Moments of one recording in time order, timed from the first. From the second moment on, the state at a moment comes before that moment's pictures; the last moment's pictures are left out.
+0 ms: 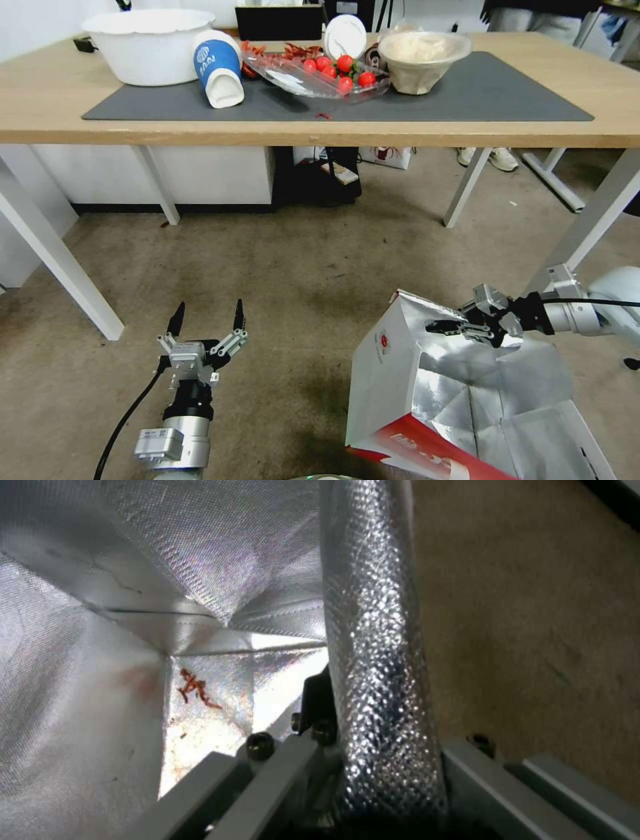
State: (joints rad) left arm 1.83 -1.37 -0.42 -2.21 -0.07 -0.26 -0.21; right arm -1.10 0.35 0.33 1.82 0.65 -0.19 -1.09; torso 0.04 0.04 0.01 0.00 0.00
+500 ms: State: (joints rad) left arm 1.84 -1.37 -0.42 -2.22 -0.04 -0.26 -0.20; right arm -1.11 0.36 0.33 1.82 0.64 -0.19 -1.09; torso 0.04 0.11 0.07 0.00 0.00
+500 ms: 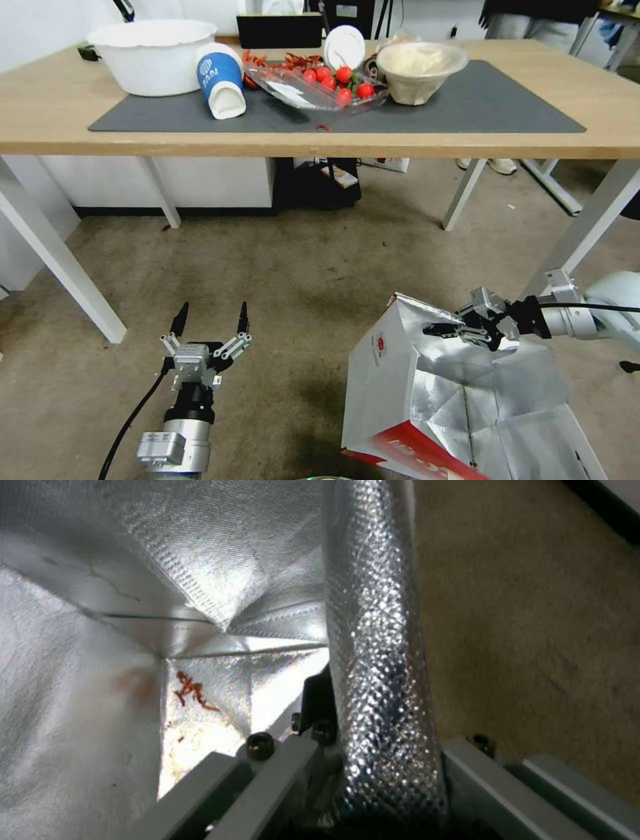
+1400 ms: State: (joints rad) left arm 1.83 -1.37 -0.43 -2.22 -0.04 -0.27 -0.17; right arm -1.09 0.36 0.32 1.81 0.64 -0.19 -1.09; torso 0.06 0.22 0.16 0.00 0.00
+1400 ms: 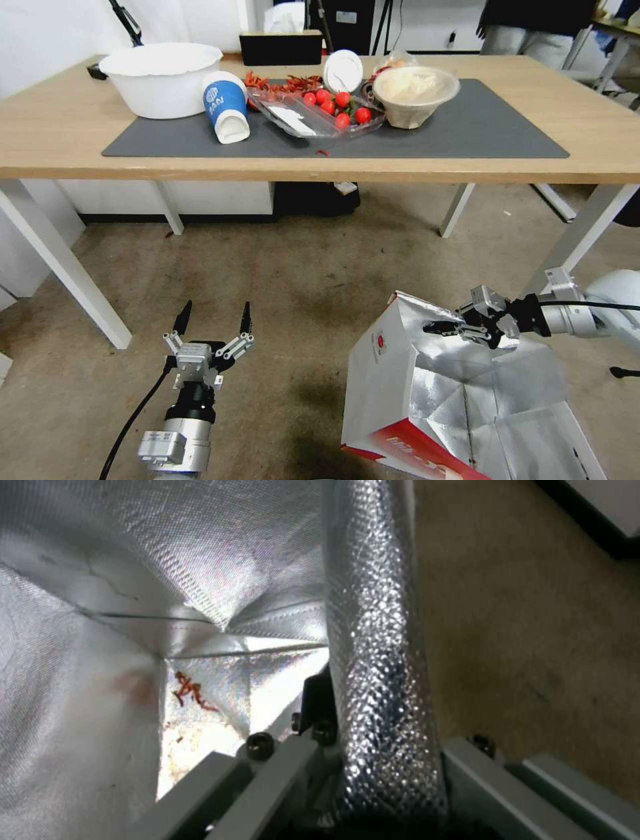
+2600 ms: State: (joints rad) left arm 1.85 -1.38 -0.43 -2.23 -0.03 -0.28 -0.15; right arm -1.10 0.35 0.32 1.82 0.64 -0.18 -1.09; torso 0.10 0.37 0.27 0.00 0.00
